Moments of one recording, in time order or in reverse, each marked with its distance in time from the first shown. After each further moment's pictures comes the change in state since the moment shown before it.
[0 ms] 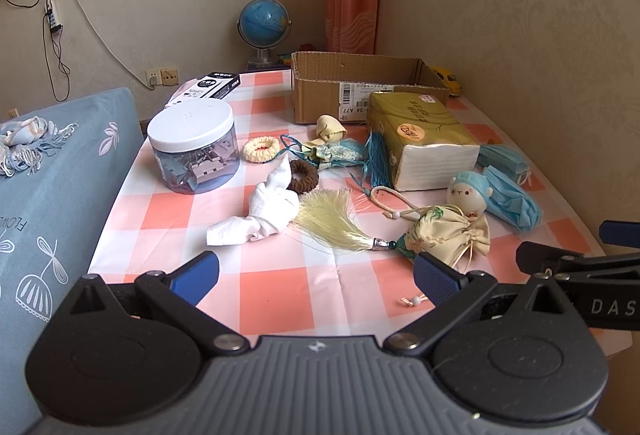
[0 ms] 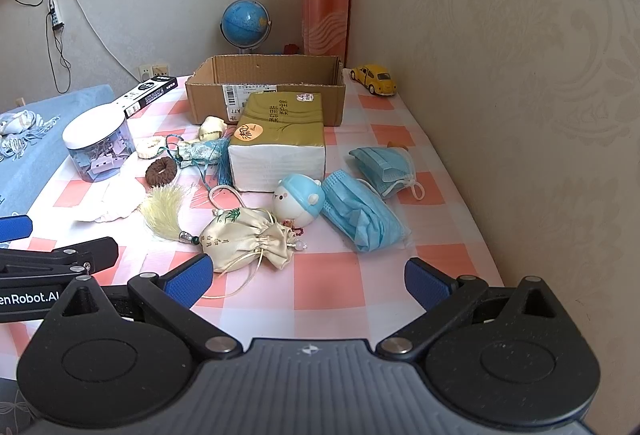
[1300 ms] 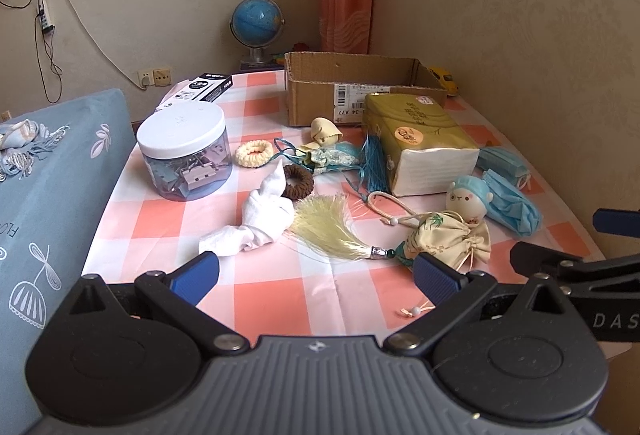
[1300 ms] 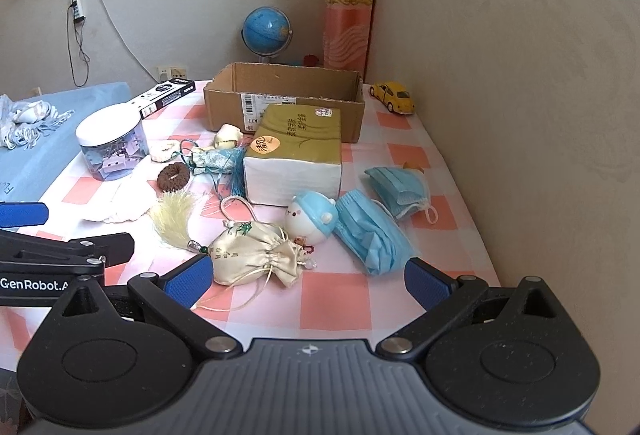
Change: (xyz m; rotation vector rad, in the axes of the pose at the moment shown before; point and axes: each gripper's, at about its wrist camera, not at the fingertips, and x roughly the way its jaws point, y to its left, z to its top) left arm 0.010 0.001 0.008 0.014 0.008 -0.019; right arm 0.003 0.005 0.007 -0.075 -0.038 0.035
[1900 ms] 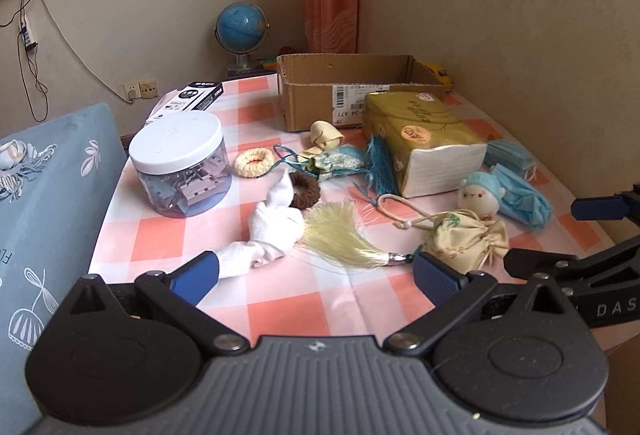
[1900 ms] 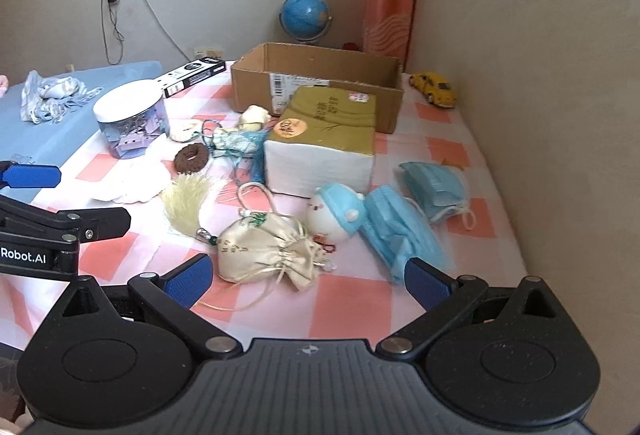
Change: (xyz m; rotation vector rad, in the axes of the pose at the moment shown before) left arm 0.015 0.016 0.003 0.062 -0.014 -0.025; right arm 0.034 -0.005 0.001 -0.061 0.047 0.115
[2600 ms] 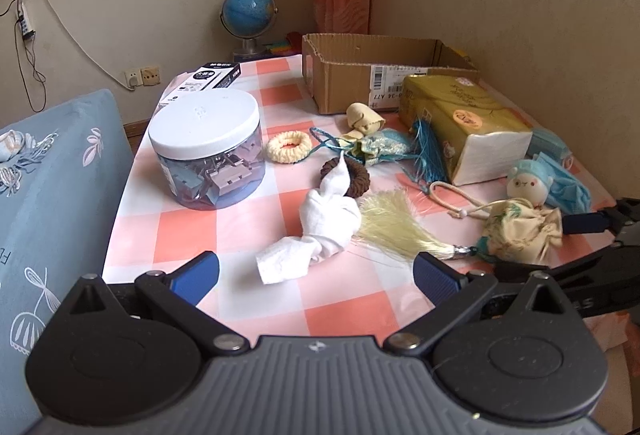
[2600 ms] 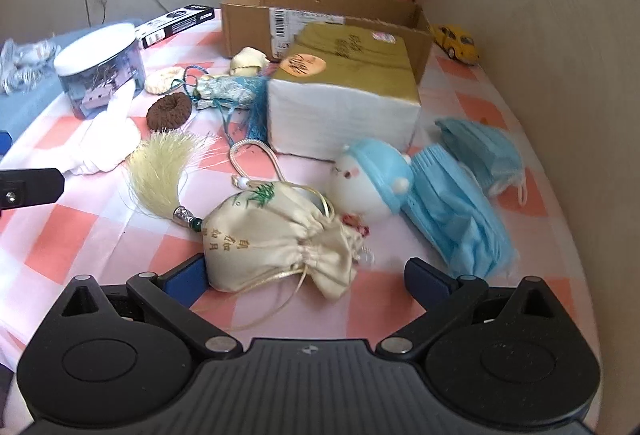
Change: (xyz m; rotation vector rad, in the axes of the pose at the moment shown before) left arm 0.030 0.041 -0.001 0.008 0.044 -0.009; right arm 0.073 0.019 -0.005 0.019 0.122 -0.040
